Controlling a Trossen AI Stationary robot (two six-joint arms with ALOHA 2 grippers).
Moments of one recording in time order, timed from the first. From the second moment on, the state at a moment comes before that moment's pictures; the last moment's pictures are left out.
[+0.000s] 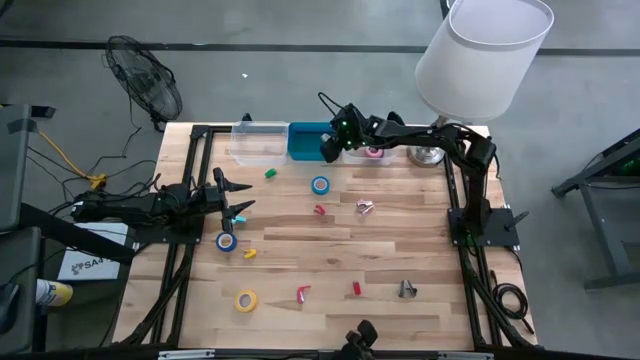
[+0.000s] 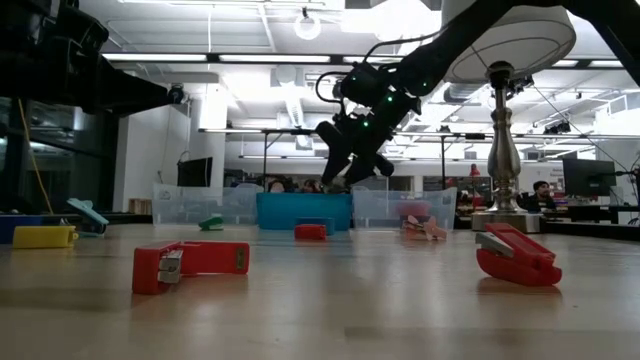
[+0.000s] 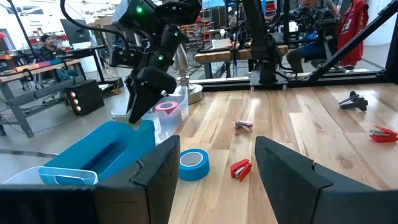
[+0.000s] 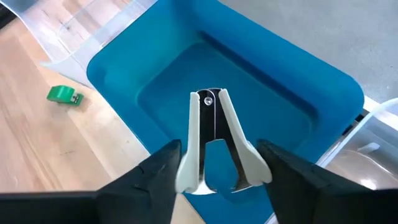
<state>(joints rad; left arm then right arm) -0.05 0.04 0.03 0.02 -0.31 0.13 -0.55 1.95 1.34 -0.15 -0.03 0.32</state>
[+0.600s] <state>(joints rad) -0.05 0.04 0.04 0.02 -0.31 0.13 -0.57 1.89 1.34 -0.13 -0.12 0.48</state>
